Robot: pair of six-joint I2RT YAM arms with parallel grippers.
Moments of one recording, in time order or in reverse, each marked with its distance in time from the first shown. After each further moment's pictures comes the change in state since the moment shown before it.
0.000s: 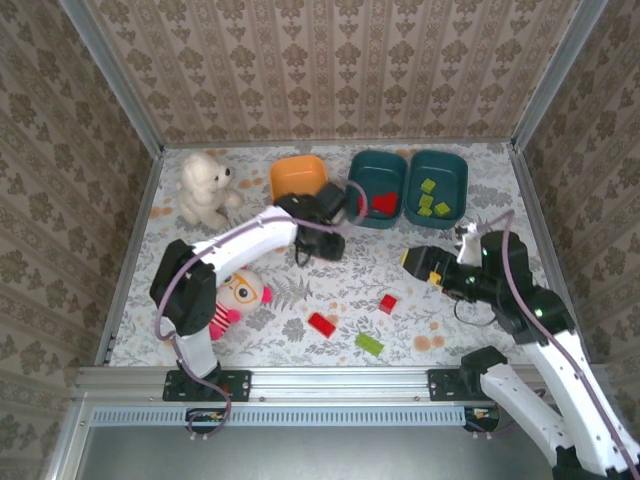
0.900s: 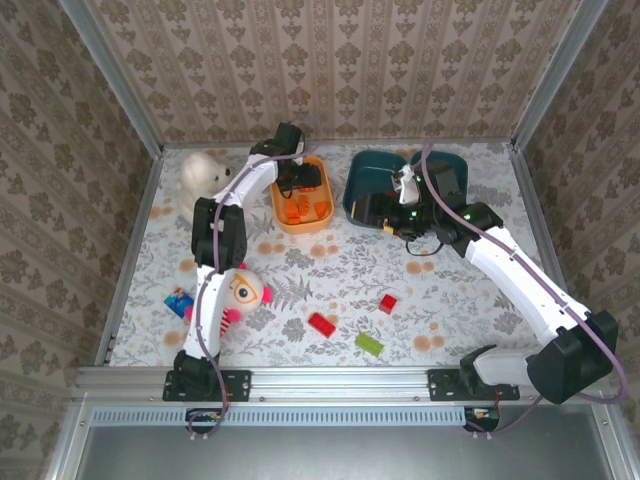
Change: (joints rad) left arm 0.390 0.639 0.695 0.107 0.187 0.056; right arm 0.101 0.607 0.325 0.190 -0.019 -0.118
